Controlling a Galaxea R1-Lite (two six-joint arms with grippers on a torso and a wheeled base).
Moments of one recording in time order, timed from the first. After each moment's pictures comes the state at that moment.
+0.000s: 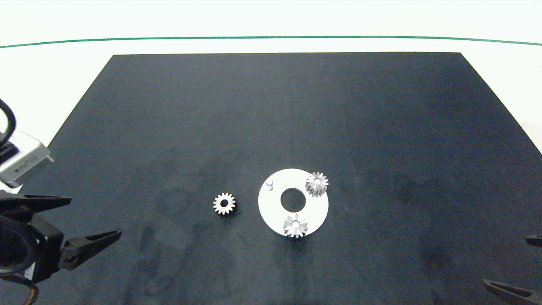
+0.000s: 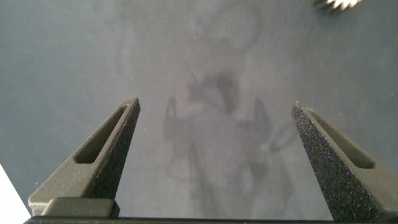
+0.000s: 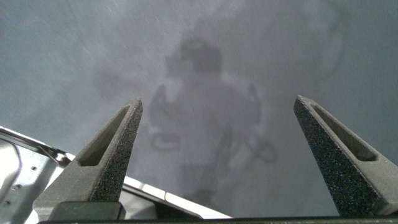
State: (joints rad) left arm -0.22 1.06 -0.83 0.35 0.02 0.27; right arm 0.45 0.97 -0.78 0.53 -0.18 -0.15
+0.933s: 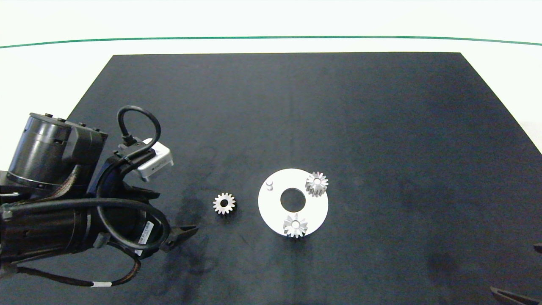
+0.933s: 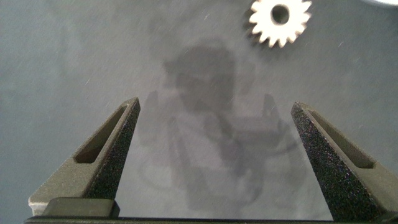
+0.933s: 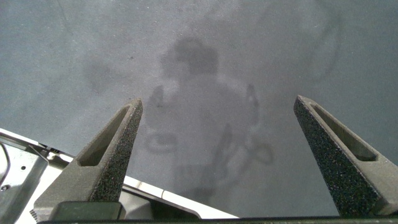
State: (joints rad) left arm -0.48 1.37 -0.87 0.18 0.08 0.21; right arm 0.43 0.94 -0.74 0.51 -0.19 -0.17
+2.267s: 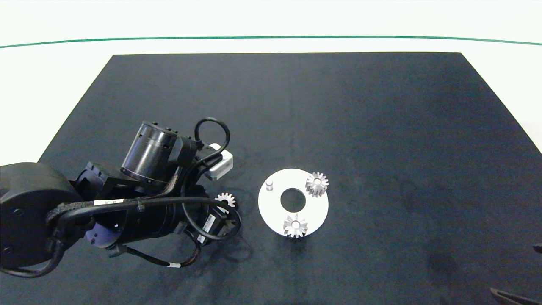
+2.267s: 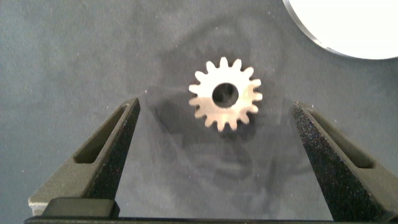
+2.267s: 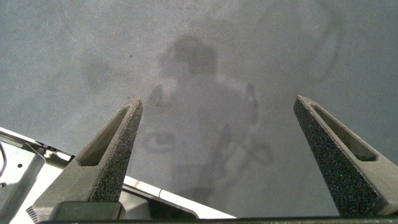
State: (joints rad) left arm -0.62 1.60 -0.96 0.06 0.17 0.21; right arm 0.43 0.94 -0.74 0.51 -0.19 -0.18
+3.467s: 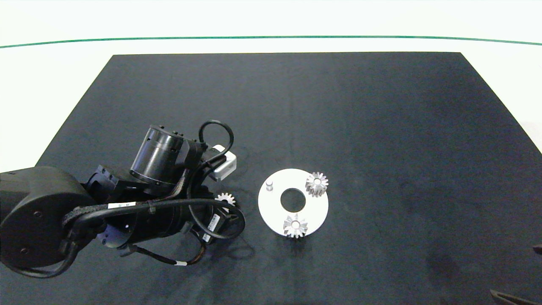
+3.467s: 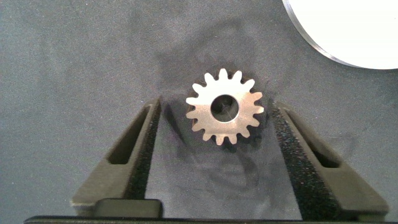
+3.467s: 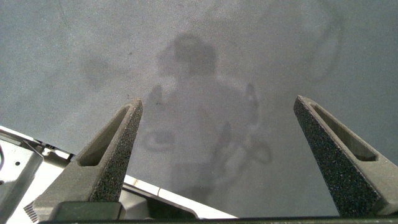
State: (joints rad) left arm -0.62 1.62 -0.95 0.02 0.17 0.20; right arm 0.43 0.94 -0.73 0.51 -0.19 -0.19
